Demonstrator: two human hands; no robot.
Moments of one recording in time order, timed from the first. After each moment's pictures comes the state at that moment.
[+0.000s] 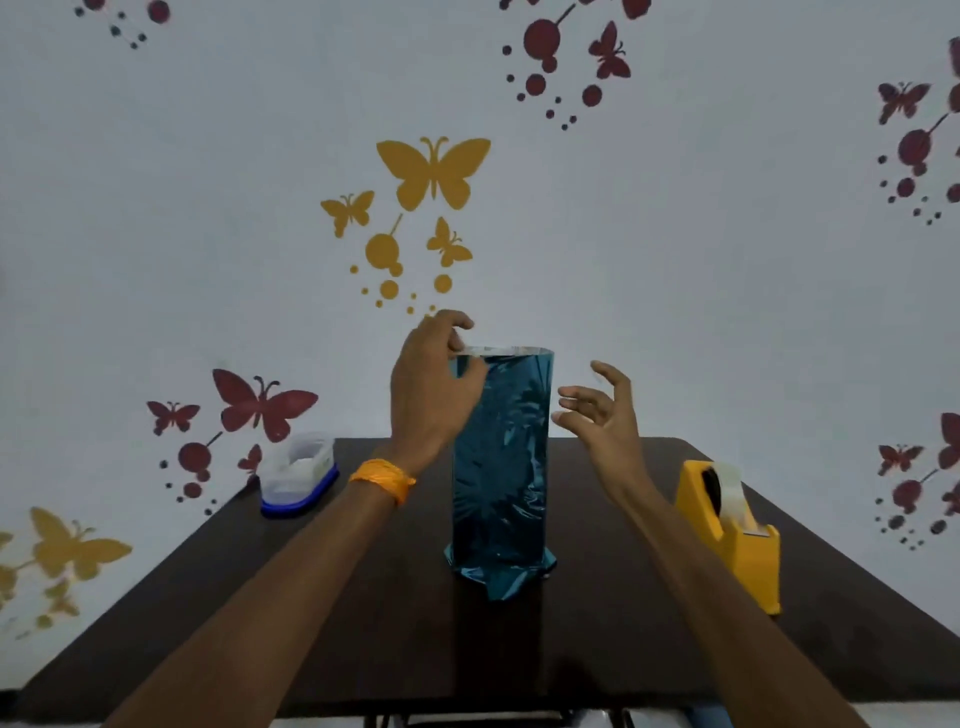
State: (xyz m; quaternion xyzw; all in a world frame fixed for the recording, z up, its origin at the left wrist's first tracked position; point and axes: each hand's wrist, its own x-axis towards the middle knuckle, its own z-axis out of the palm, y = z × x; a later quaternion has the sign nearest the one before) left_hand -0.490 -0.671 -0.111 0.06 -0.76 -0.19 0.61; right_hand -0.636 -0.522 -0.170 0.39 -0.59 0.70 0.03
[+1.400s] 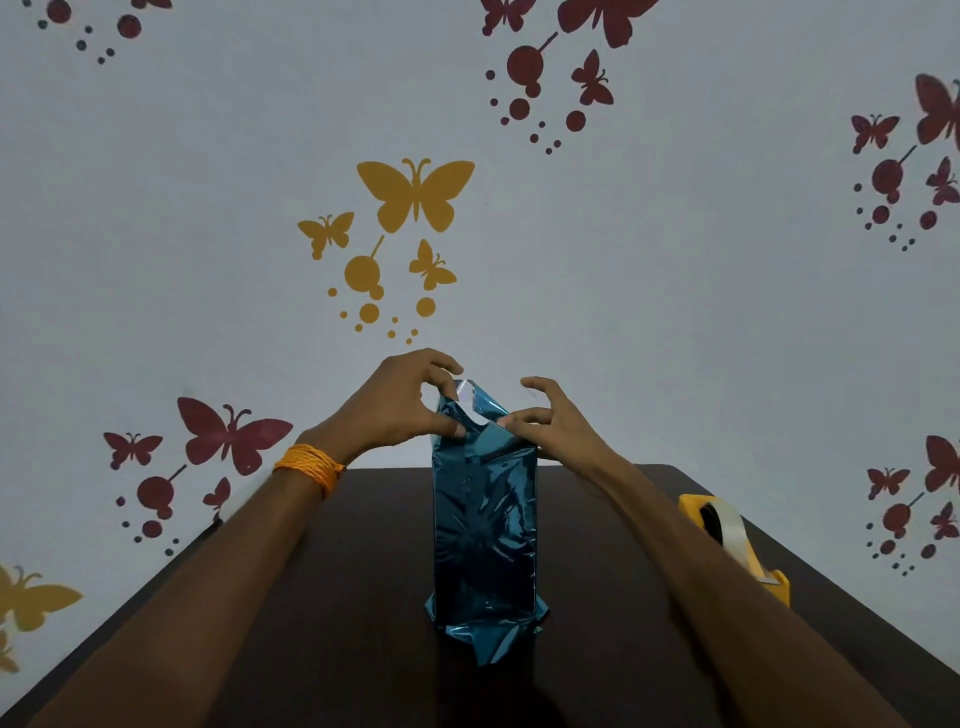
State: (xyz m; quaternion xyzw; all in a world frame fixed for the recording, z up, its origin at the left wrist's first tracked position) left_hand -0.499 -0.728 -0.072 0.03 -0.92 -0.18 0.34; right_hand -0.664 -0.566 -0.125 0.45 -0.70 0.56 -0.07
